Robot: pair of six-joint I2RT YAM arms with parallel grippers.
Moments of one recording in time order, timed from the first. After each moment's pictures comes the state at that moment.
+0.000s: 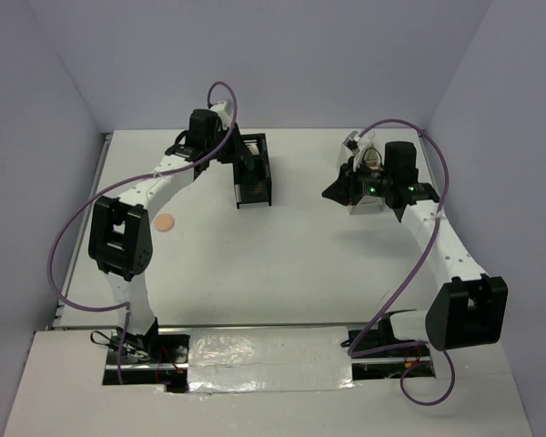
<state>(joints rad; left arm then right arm) -0.31 1.90 1.59 -0.18 0.26 -0.43 0.09 1.29 1.07 -0.37 -0.84 -0.17</state>
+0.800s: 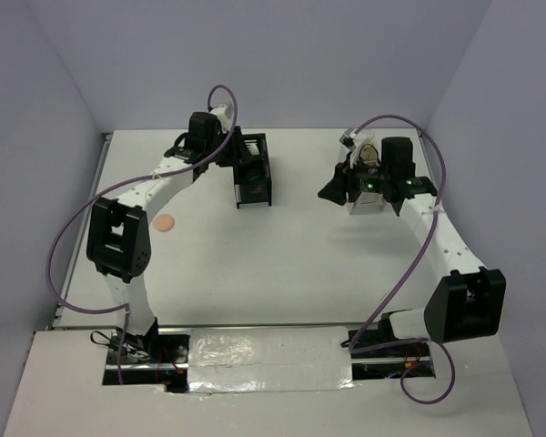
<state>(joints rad) -0.31 1.89 1.57 -0.20 0.25 -0.40 0.11 1.34 1.13 -0.41 -0.85 -0.20</state>
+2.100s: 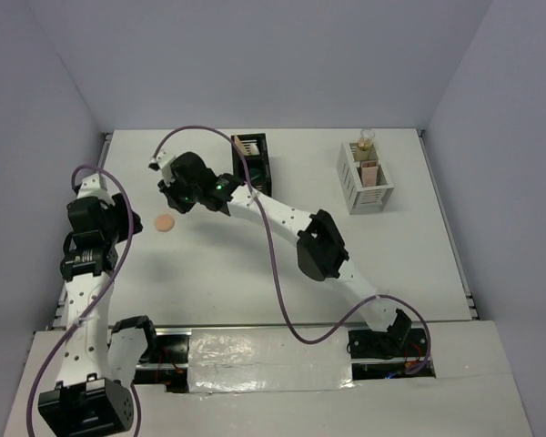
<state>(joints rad) 0.27 0.79 0.77 -0.48 0.05 -0.23 0.98 2.49 2.42 -0.46 -0.15 0.01</state>
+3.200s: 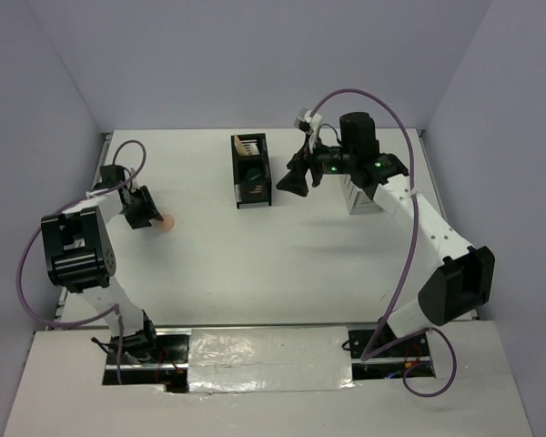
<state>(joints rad) 0.28 1.76 1.06 -0.40 0.24 -0.26 0.39 1.48 1.42 -0.40 -0.80 -0.20</state>
